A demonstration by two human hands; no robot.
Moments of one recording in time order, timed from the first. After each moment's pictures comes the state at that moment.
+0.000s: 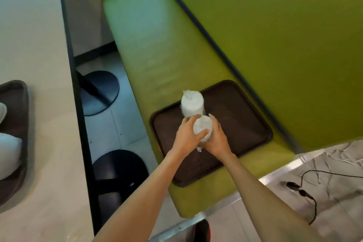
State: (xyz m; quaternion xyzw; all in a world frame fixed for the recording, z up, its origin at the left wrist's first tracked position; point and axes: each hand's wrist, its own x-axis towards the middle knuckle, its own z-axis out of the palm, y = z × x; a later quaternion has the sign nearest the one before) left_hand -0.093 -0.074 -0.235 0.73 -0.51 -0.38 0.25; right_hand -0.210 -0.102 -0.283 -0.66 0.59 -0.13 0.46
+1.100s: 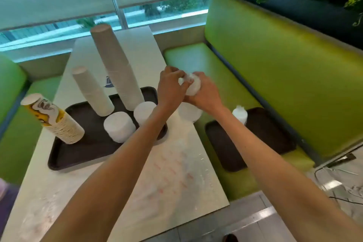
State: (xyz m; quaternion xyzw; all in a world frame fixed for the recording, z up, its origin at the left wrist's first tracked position) left_hand 0.098 0.107 0.066 0.72 -0.55 -0.04 0.42; right_hand -0.006 0.057 0.040 -0.79 0.44 -0.29 0.32
